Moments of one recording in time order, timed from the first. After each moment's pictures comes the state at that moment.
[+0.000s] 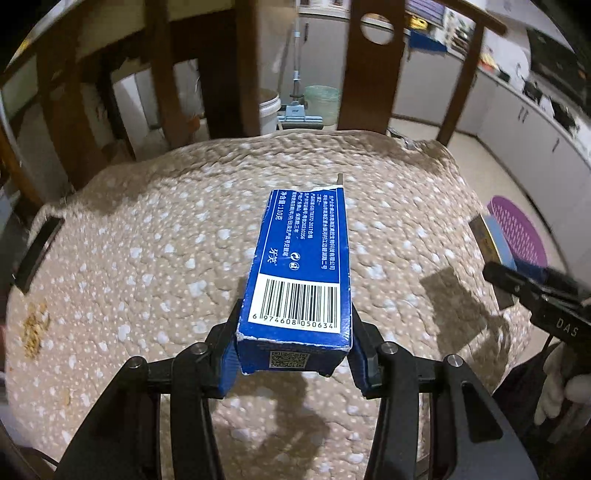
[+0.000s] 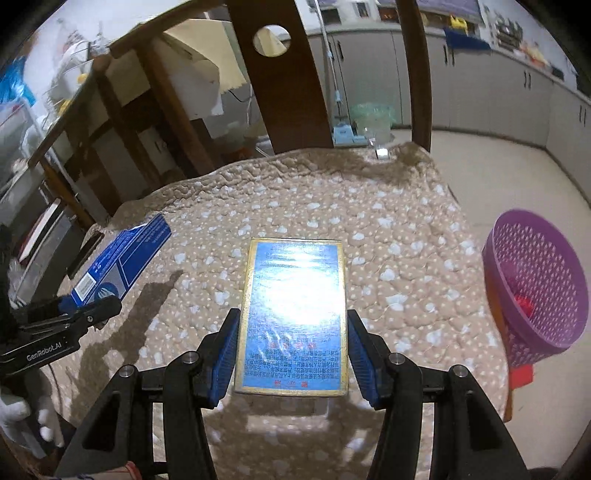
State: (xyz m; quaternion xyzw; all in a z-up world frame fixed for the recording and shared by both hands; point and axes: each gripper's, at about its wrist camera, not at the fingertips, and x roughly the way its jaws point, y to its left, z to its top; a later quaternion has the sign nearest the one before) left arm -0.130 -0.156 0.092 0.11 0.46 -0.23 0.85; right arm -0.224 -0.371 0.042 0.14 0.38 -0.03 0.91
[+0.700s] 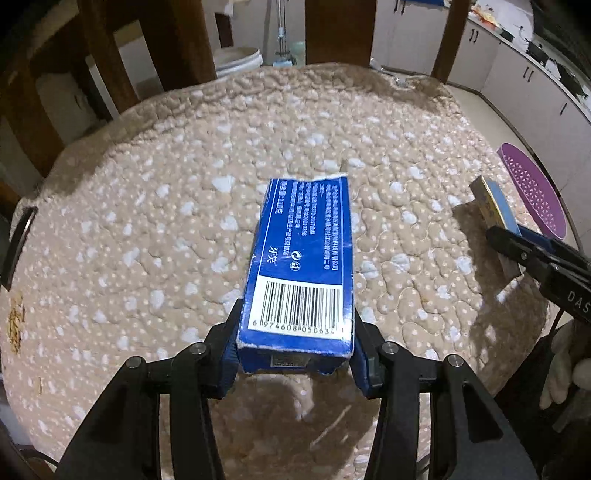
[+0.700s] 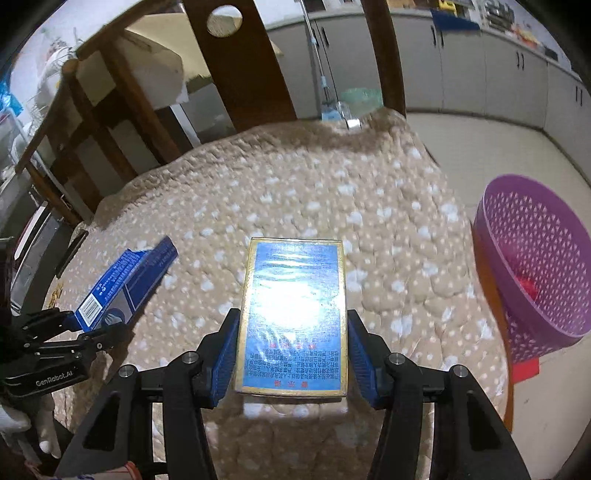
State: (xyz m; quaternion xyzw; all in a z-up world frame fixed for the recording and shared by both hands) left arm -0.128 -0.201 0.035 0.15 0.53 -0.22 0.81; right arm -0.222 -0.413 -0.005 0.18 0.40 -0.03 0.90
